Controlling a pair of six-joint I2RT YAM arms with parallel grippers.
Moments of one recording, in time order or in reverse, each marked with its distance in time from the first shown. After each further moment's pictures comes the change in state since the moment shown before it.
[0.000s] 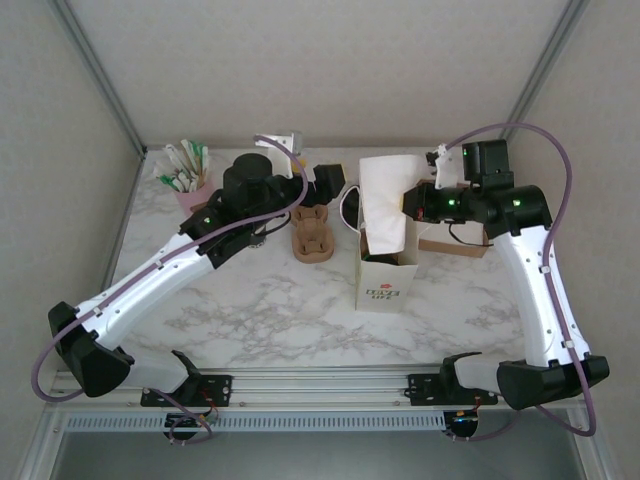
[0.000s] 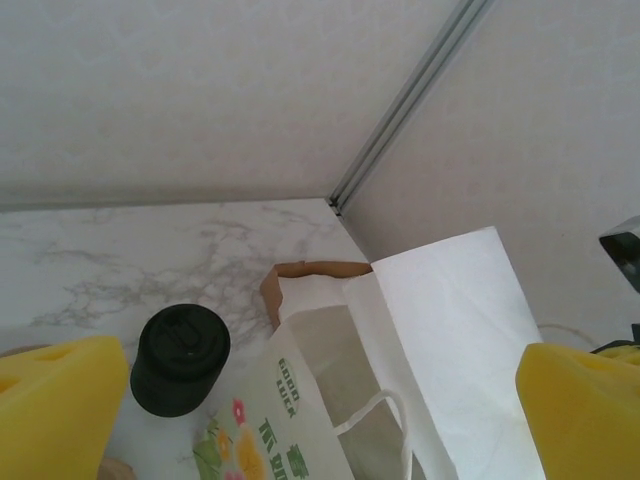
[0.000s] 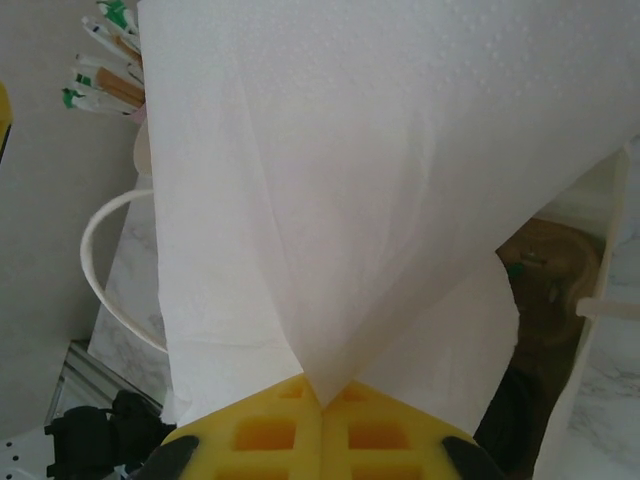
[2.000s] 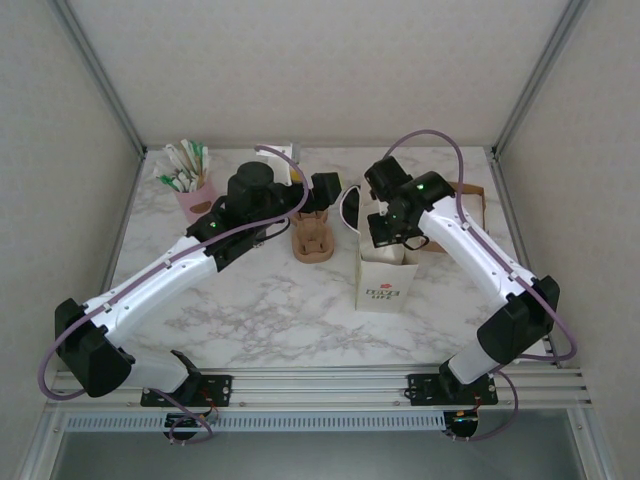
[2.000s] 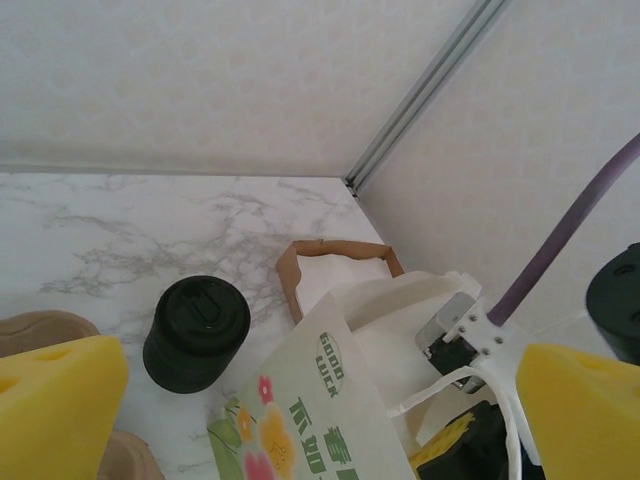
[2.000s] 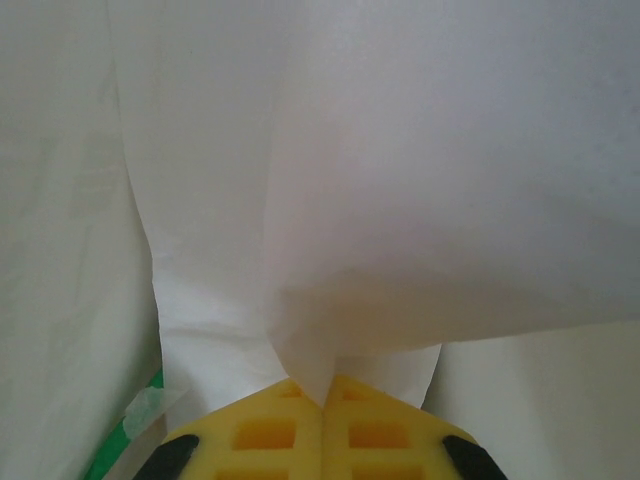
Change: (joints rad) left arm 0.040 0.002 -0.113 0.077 0.036 -0.029; right arm 0.361 0.291 -0.027 -0.127 0.631 0.026
